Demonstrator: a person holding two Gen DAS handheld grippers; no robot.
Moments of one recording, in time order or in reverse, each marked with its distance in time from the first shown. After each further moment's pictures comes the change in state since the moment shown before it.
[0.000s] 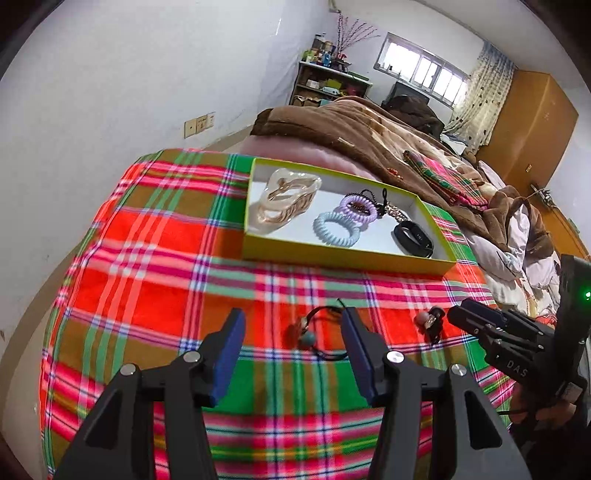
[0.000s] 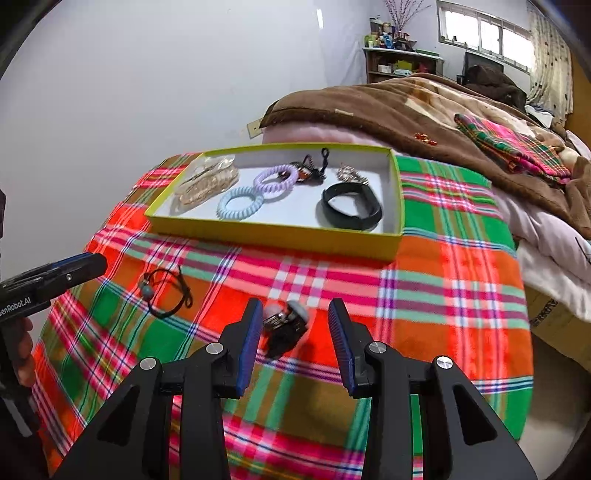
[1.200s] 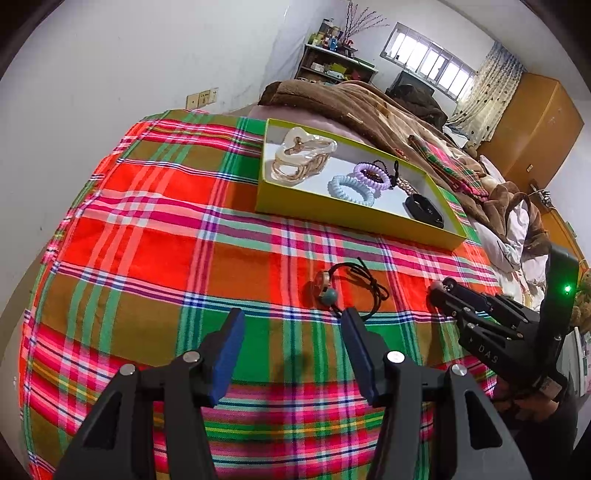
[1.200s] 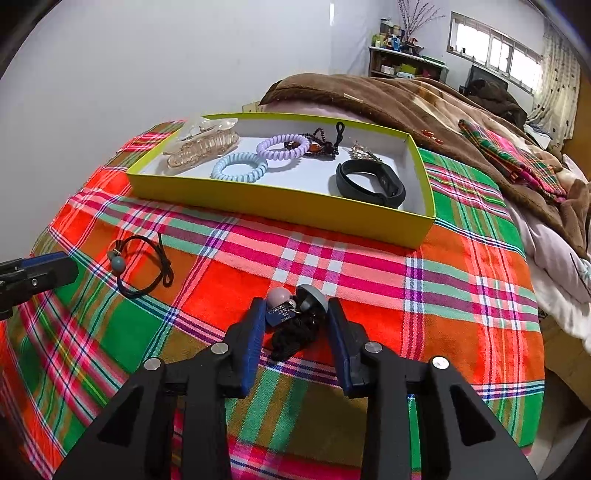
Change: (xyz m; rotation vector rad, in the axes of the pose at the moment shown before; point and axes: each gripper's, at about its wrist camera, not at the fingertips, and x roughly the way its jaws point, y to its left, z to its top) left arm 0.015 0.017 -0.025 -0.038 0.072 -0.038; right arm 0.034 0.022 -0.014 -0.087 0.030 -0.106
